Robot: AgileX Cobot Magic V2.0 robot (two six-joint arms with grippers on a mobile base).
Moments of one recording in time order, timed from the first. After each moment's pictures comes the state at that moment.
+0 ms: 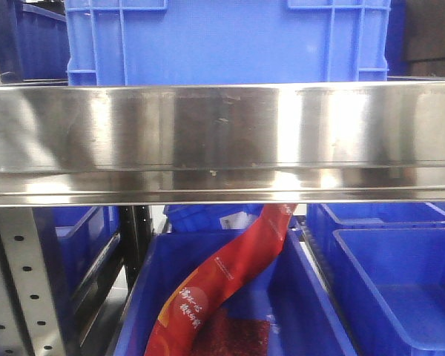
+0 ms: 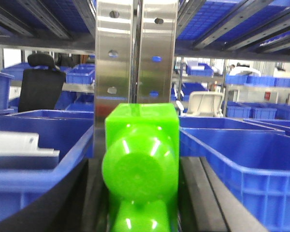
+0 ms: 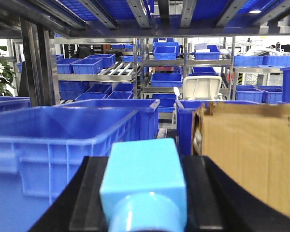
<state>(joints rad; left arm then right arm) 0.00 0.36 -0.66 -0.04 0.22 0.00 0.03 0.33 -0.61 -0.03 0.25 0.07</state>
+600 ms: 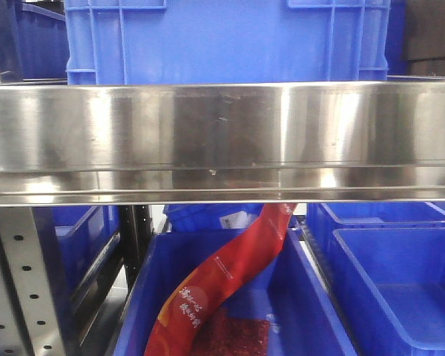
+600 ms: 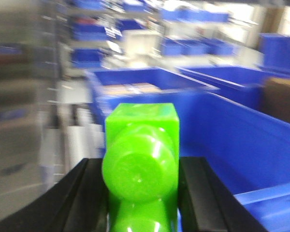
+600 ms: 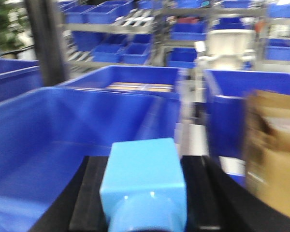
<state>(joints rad) -0.31 0.98 -1.07 -0.04 0.23 0.00 0.15 0.98 -1.06 -0.03 0.23 0.07</state>
